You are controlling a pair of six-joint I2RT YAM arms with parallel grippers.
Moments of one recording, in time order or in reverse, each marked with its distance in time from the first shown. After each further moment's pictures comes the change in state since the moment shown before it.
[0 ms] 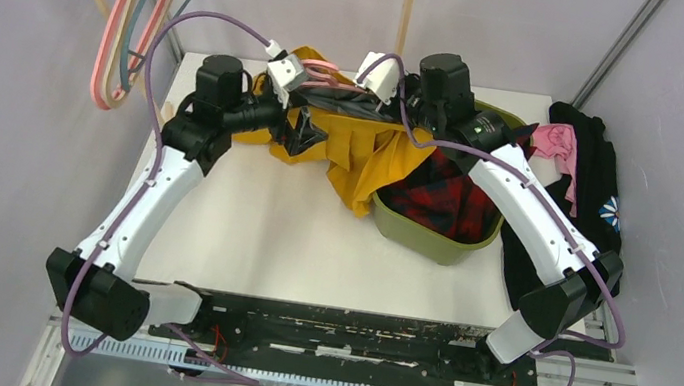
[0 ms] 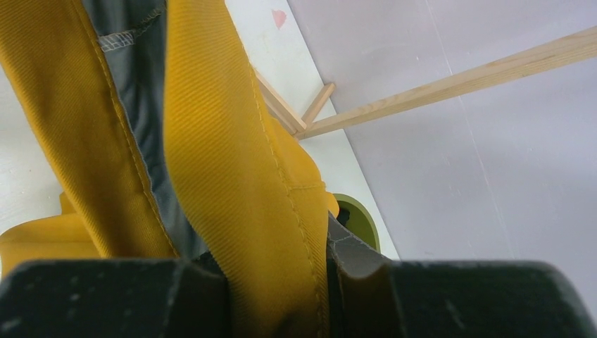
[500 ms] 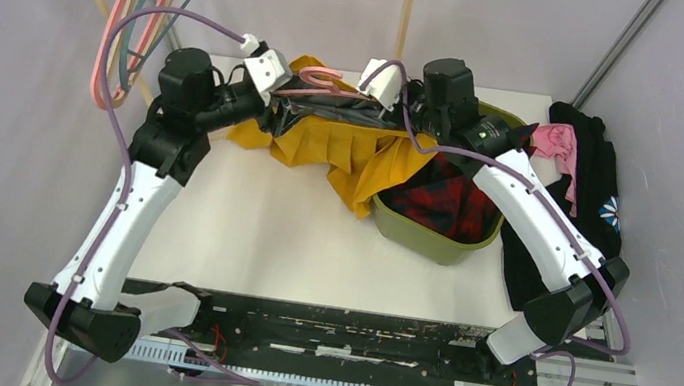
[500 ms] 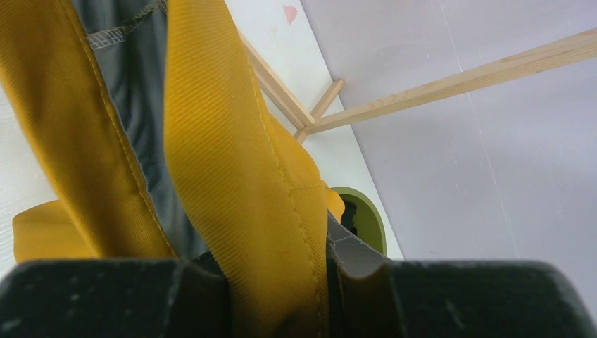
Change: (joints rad) left arm 0.002 -0.071 0.079 0.031 -0.019 0.174; right arm 0.000 -0.035 -0.040 -0.018 -0.010 -0.011
